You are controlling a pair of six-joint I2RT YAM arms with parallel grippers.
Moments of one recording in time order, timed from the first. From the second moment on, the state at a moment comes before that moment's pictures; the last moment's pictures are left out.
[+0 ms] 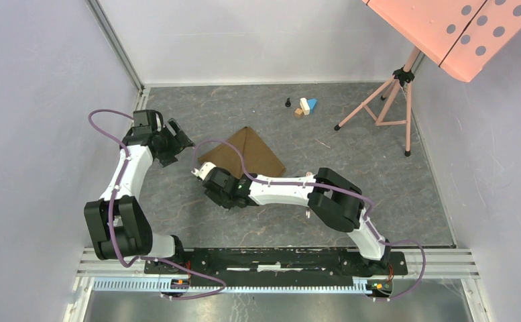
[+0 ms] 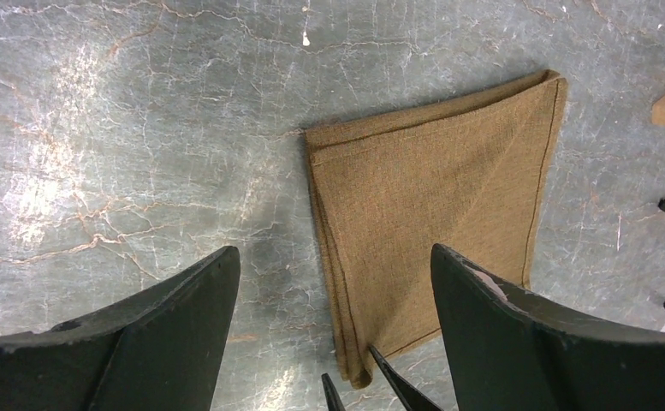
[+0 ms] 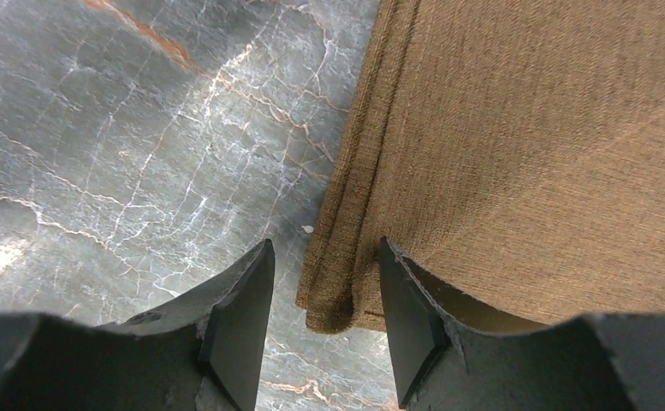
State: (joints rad) left arm 0.14 1.39 1.04 -0.59 0.19 -0.53; right arm 1.20 2.14 1.57 -0.38 0.27 0.16
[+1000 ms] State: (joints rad) left arm 0.14 1.49 0.73 -0.36 0.45 -0.80; right arm 1.19 1.95 1.27 -0.03 0.28 0.11
